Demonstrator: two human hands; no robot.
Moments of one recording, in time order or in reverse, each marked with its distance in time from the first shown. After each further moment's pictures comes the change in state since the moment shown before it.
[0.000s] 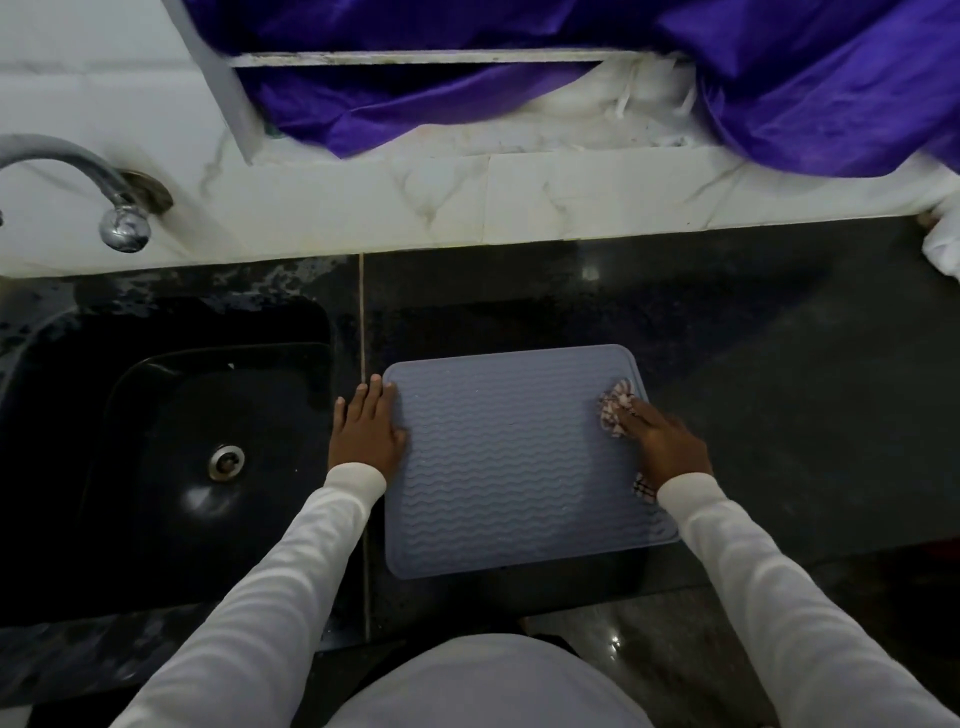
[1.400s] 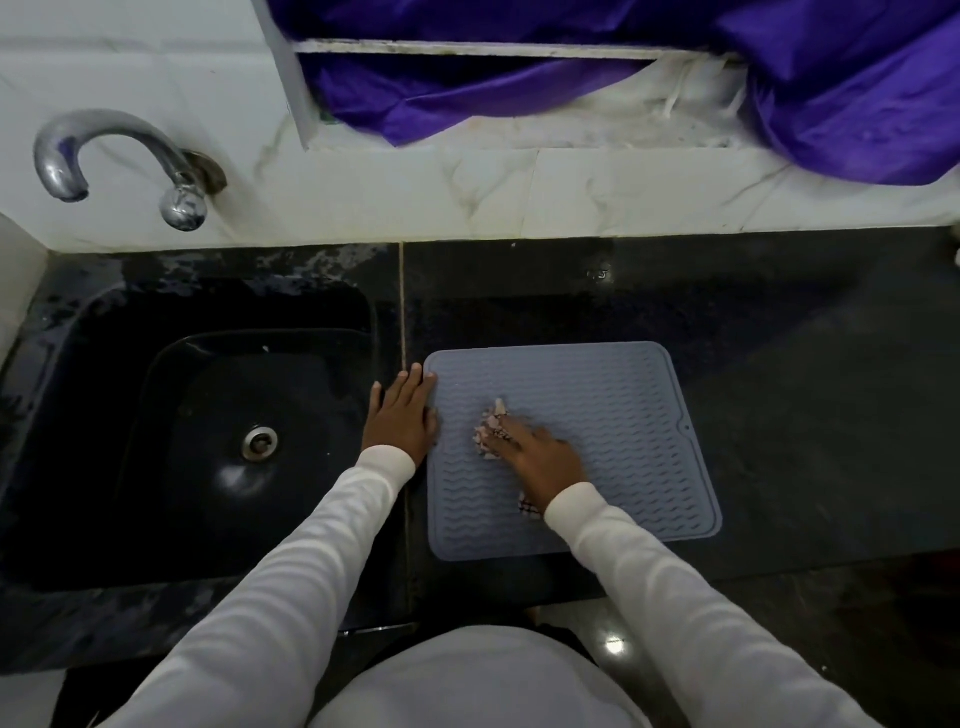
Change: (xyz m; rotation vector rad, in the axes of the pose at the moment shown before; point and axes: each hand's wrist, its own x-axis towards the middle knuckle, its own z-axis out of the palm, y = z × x) left_hand 0.000 -0.023 0.007 -0.125 0.054 0.085; right_hand -0.024 -0.193 0.059 -0.144 -0.007 -0.508
